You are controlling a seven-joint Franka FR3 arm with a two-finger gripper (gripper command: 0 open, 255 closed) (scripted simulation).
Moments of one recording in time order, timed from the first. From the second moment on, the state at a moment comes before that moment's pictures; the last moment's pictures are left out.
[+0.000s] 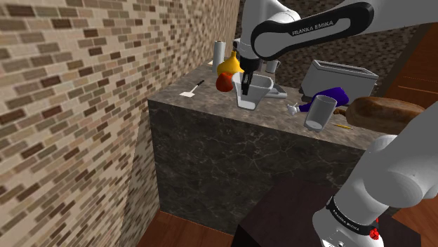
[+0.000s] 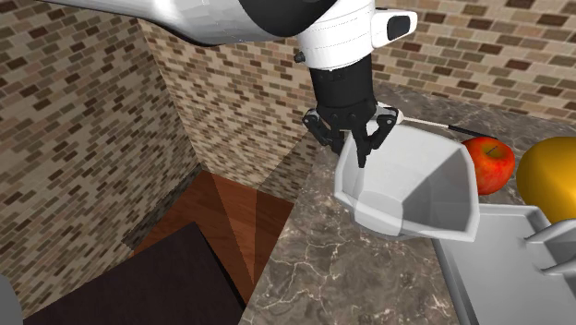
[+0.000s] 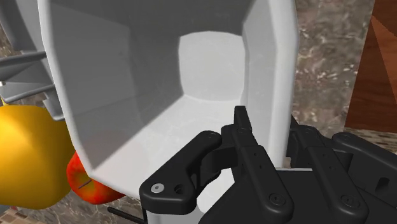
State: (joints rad) arm 0.05 -0.22 0.02 -2.15 -0.33 2.02 -0.31
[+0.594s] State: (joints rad) arm 0.05 -0.22 0.02 -2.13 -0.32 1.99 -0.32
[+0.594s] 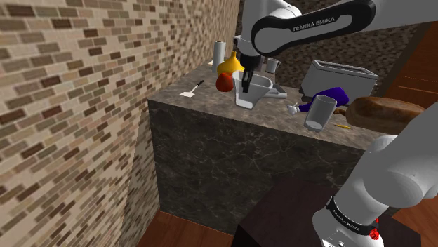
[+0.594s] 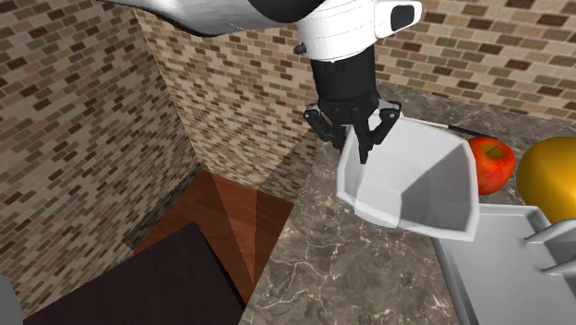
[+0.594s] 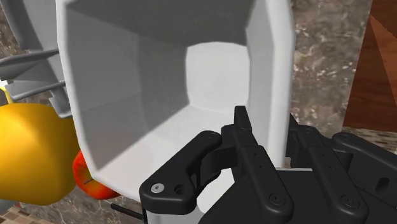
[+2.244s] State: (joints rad) arm 0.05 -0.21 0.03 -1.78 -0.29 1.67 -0.41
